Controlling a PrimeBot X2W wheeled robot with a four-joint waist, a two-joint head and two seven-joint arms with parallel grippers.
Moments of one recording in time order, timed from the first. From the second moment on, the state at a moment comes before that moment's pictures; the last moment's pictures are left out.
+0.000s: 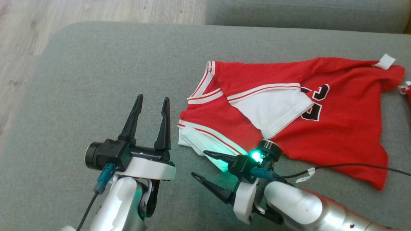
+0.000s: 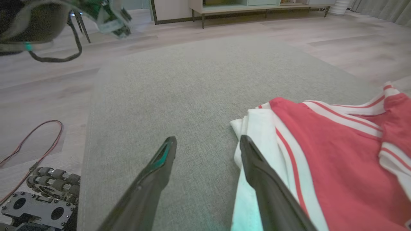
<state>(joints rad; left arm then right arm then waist) -0.28 0.05 -0.35 0.27 -0.29 0.02 -0.25 -0.60 -0.20 1.24 0.63 0.47 0.13 -0.25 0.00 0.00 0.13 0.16</state>
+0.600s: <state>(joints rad) -0.23 0.05 -0.31 0.25 -0.27 0.02 -0.25 -0.31 -0.17 0.24 0.39 0.25 0.13 -0.25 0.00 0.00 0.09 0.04</state>
